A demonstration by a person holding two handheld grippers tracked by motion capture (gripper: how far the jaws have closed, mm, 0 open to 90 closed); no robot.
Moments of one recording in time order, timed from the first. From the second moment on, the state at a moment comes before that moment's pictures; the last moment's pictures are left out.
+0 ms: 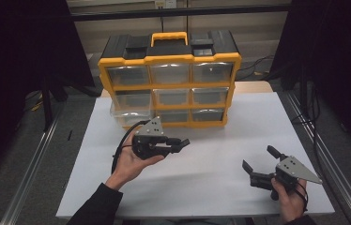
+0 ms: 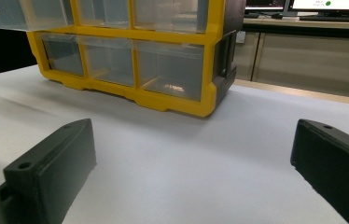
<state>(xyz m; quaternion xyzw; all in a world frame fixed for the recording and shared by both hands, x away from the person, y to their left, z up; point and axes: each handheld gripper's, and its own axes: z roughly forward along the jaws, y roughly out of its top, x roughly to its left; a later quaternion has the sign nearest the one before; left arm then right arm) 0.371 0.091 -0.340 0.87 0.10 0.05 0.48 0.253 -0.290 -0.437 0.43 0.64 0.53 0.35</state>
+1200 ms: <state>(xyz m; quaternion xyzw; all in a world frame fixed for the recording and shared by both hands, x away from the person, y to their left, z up) 0.364 0.140 -0.289 0.83 0.11 0.10 0.53 0.253 -0.290 -0.437 0.43 0.64 0.53 0.35</state>
